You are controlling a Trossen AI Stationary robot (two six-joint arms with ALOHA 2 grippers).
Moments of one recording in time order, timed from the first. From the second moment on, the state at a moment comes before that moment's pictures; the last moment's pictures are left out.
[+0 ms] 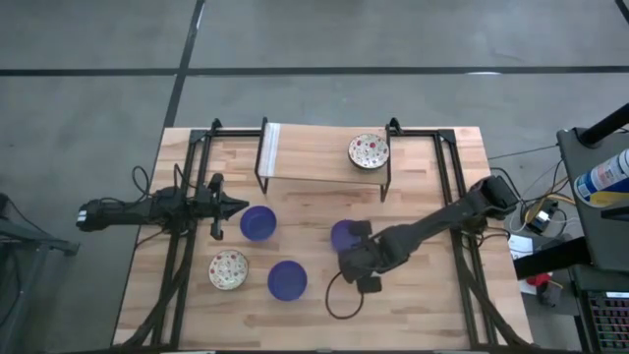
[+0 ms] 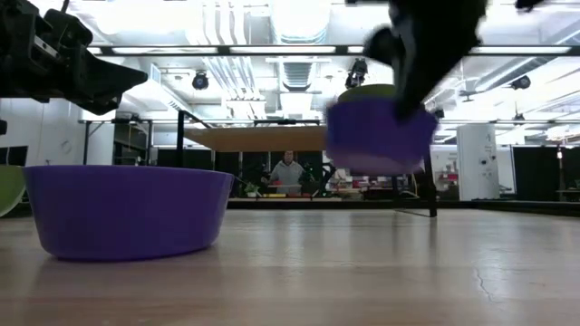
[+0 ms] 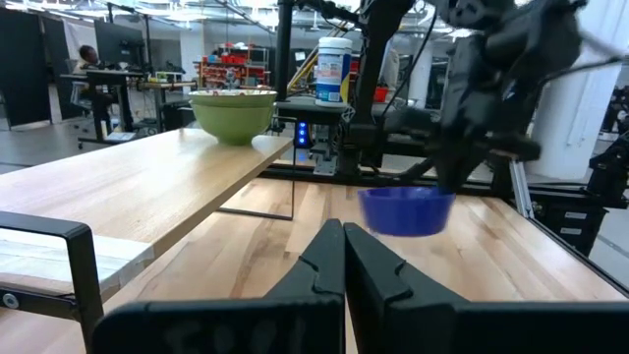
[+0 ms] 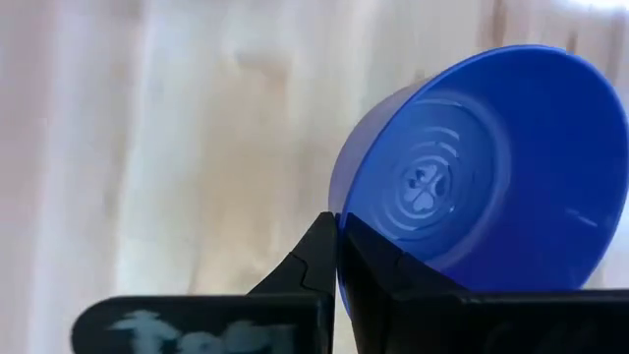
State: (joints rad) left arm 0.00 0.02 0.01 0.03 -0.09 -0.06; right arm 0.42 1.80 1.44 -0.92 0.23 0.26
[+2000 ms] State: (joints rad) left arm 0.00 0.02 0.01 0.03 -0.09 -0.06; right arm -0.07 1.96 2.08 -1.12 0.36 -0.13
